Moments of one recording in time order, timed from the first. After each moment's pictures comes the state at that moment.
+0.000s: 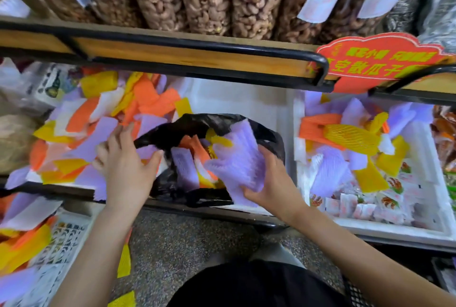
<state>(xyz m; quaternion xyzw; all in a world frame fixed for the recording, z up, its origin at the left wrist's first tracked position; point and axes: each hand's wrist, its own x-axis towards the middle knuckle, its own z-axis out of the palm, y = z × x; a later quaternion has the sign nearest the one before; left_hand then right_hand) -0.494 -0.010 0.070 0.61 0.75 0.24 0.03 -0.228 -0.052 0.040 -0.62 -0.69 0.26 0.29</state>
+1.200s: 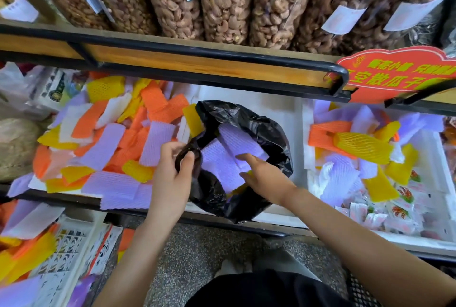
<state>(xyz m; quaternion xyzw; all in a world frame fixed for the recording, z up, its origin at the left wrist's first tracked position) -0.457 -0.012 0.082 0.54 0.60 0.45 0.38 -0.247 0.008 0.025 -0.58 -0.77 0.26 0.09</state>
